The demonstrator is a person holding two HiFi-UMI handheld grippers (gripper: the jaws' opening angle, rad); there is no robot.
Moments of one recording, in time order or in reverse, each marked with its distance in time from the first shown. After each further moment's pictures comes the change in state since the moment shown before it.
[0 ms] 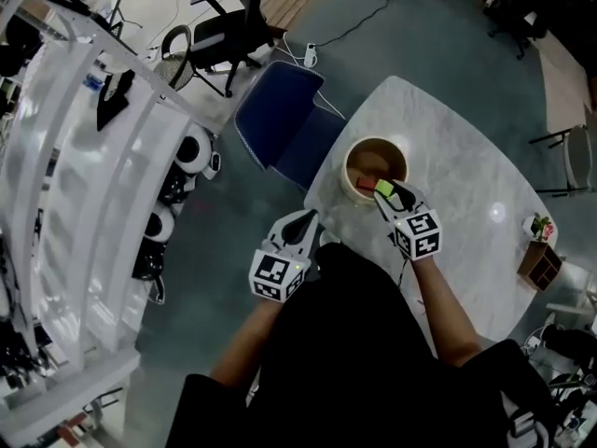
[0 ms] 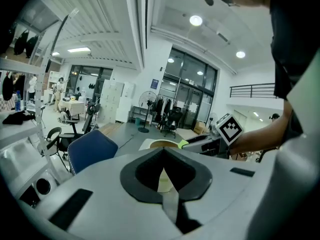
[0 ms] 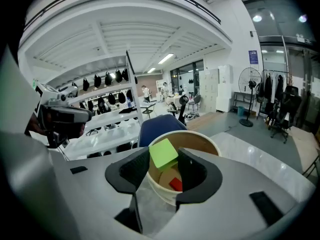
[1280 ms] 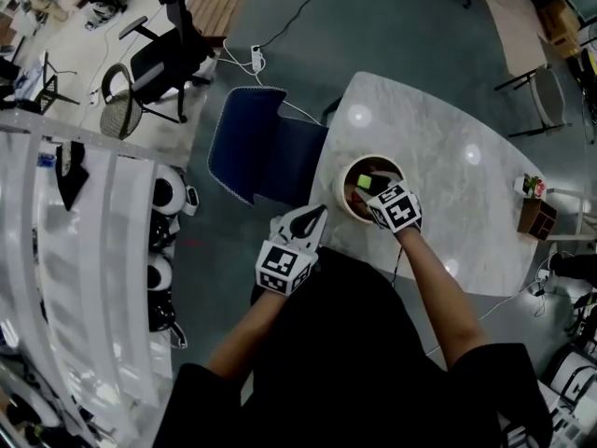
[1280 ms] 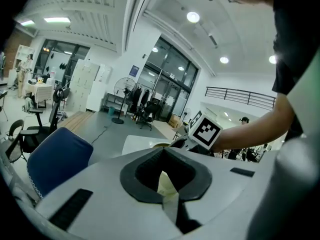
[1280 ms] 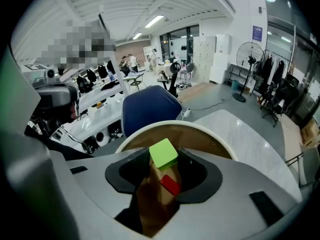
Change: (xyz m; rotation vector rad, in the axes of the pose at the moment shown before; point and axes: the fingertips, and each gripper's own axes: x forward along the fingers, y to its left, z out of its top) left arm 0.099 0.058 0.029 0.001 0.134 -0.351; right arm 0.108 -0.033 -0.010 0.074 0.403 -0.094
